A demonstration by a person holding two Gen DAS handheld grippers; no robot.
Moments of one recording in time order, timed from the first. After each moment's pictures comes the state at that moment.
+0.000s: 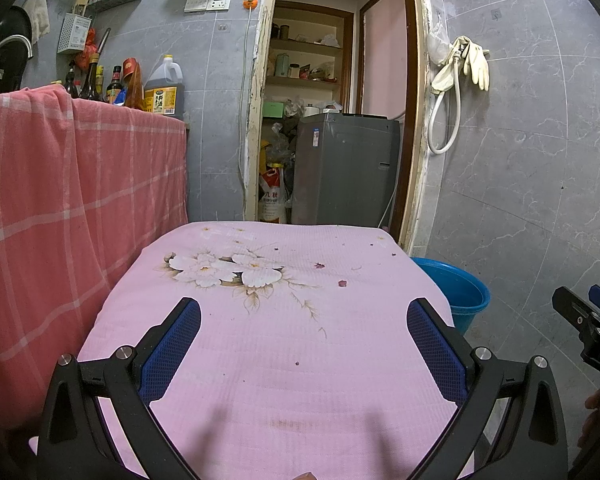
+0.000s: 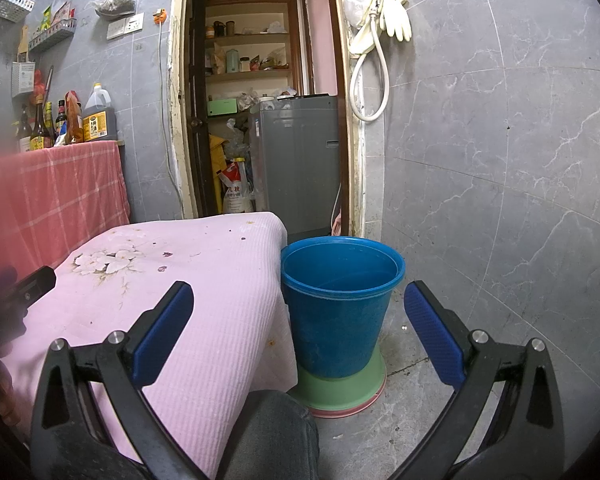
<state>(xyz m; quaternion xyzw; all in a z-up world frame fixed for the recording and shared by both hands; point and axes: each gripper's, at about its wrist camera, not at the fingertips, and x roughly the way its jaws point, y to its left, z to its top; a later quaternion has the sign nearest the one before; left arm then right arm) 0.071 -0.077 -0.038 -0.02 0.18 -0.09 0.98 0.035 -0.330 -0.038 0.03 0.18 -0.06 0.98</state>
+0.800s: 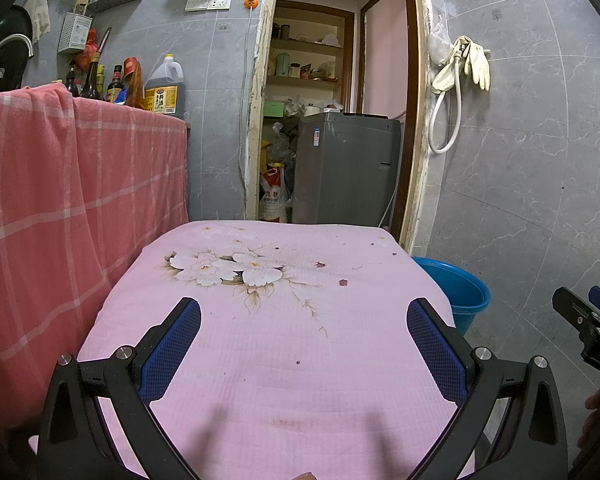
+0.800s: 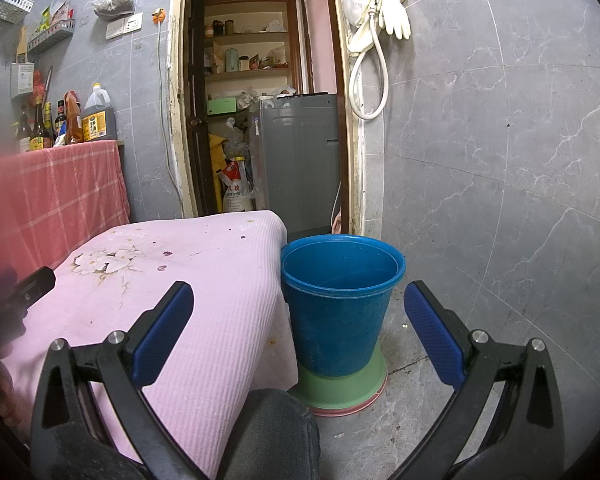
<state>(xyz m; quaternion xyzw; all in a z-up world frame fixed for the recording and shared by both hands) 0.072 -0.075 -0.038 -0.02 0.18 -0.09 0.98 0.035 -0.330 -0.039 0.03 0.18 -0.06 0.98</state>
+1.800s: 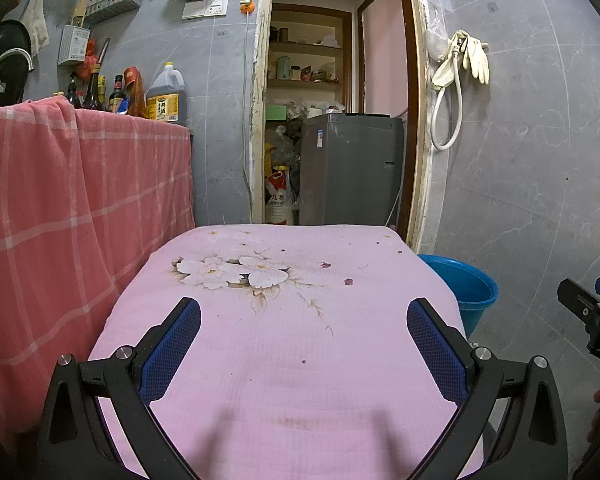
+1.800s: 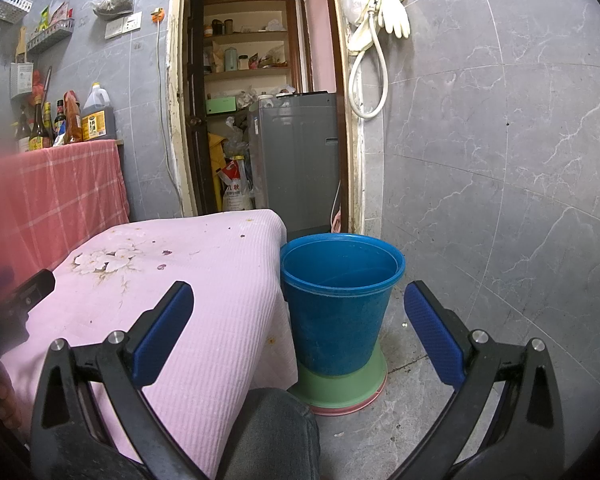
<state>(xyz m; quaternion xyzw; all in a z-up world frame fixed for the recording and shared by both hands) 0.068 -0.085 -0.040 0.00 0.18 -0.08 0.98 0.035 -0.330 -0.039 0.03 0.18 -0.06 0.98</state>
